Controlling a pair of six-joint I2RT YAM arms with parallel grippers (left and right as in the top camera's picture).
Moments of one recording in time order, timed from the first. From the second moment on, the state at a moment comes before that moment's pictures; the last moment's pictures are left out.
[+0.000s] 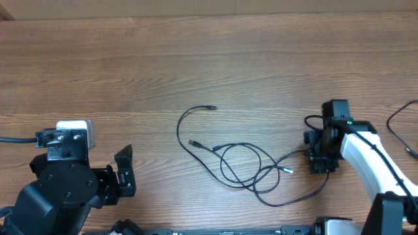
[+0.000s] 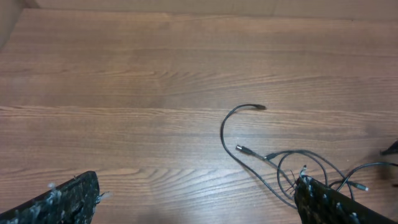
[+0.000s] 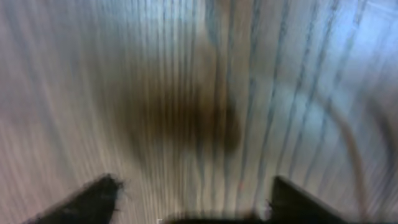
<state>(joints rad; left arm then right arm) -0.71 0.97 1.85 -1.69 -0.48 -0.56 -0.04 1.45 0.76 -0.83 -0.04 1.44</state>
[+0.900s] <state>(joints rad) -0.71 0.97 1.85 -1.69 -0.45 -0.64 0.10 1.34 1.67 -0.89 -0.51 0.52</state>
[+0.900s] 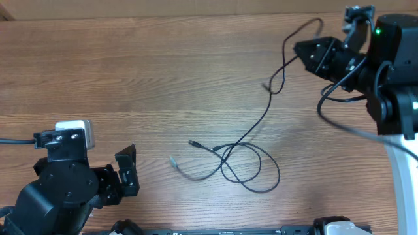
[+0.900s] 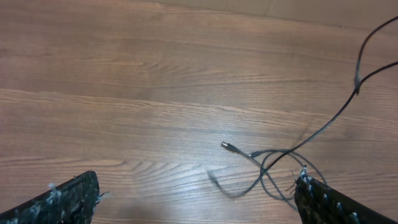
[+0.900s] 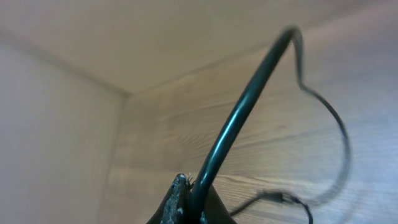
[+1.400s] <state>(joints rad) -0.71 0.97 1.85 -1.69 -0.44 -0.66 0.17 1.35 1.74 -0.86 -0.29 0.25</state>
